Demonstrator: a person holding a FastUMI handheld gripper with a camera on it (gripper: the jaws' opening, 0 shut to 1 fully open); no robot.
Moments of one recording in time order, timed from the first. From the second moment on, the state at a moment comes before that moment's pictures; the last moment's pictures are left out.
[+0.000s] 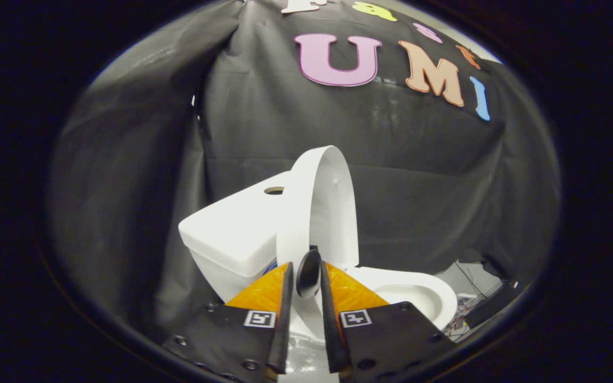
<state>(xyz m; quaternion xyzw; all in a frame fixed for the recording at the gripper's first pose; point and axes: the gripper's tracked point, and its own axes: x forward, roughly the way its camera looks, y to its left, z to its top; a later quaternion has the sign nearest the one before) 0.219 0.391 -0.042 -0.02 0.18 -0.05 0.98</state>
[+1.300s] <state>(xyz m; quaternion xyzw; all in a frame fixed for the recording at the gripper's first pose) 0.112 0.182 0.022 0.04 0.07 -0.08 0.99</state>
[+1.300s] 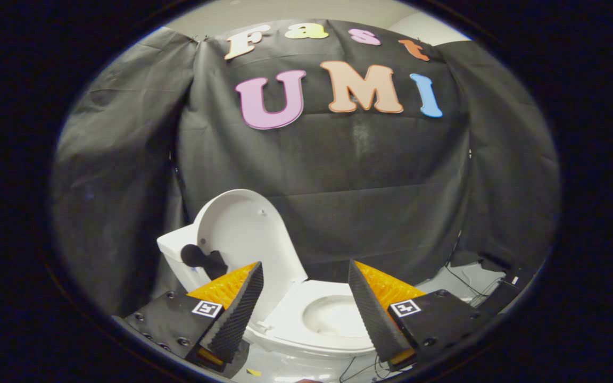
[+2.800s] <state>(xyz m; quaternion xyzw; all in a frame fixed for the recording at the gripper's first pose) 0.064 0.061 -0.021 -0.02 0.08 -0.08 0.99</state>
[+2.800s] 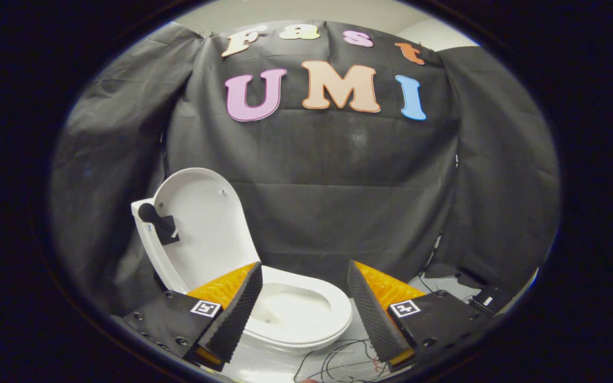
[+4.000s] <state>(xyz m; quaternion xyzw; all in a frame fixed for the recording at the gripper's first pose) 0.052 -0.024 -0.004 0.01 0.04 -0.11 0.99</state>
